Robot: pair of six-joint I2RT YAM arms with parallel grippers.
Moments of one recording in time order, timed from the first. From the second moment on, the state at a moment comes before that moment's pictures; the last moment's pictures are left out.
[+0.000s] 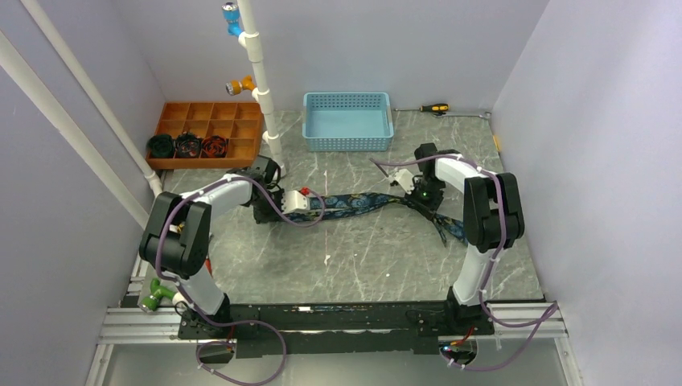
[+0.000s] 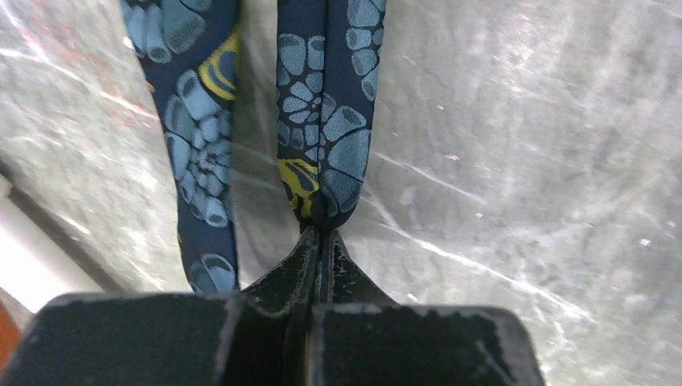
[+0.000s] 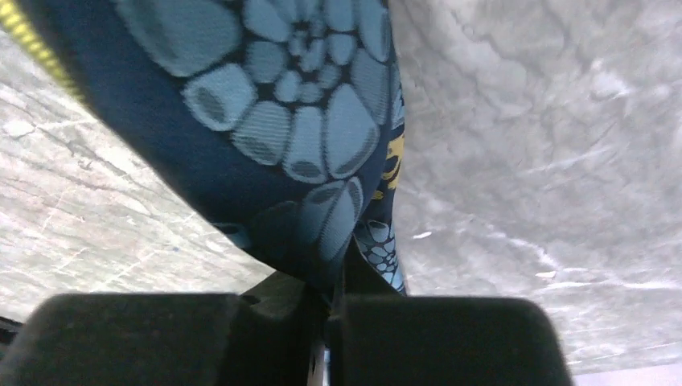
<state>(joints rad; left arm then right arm) -0.33 1.69 1.02 -0.62 0.22 1.11 0.16 1.88 1.23 -0.87 -0.04 -0.82</state>
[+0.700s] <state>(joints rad) -0.23 1.75 1.30 -1.23 0.44 1.22 0.06 2.13 1.49 -1.42 -0.12 -1.18</state>
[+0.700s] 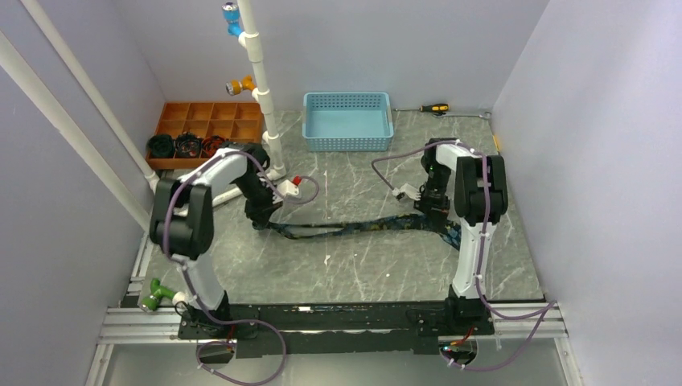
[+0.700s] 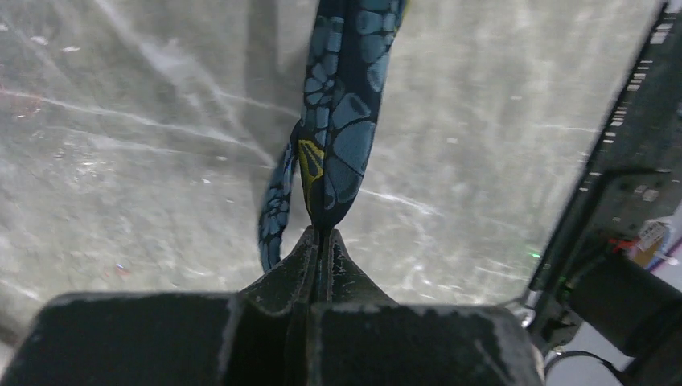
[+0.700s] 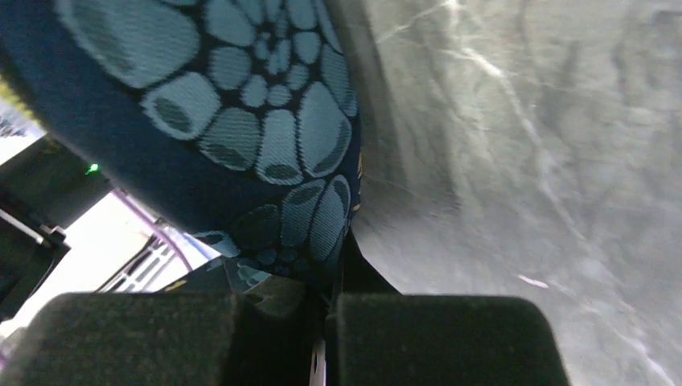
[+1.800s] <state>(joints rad) -0.25 1.74 1.39 -0.94 0.52 1.07 -0.08 2.05 1.75 -1.46 -0.39 -0.95</state>
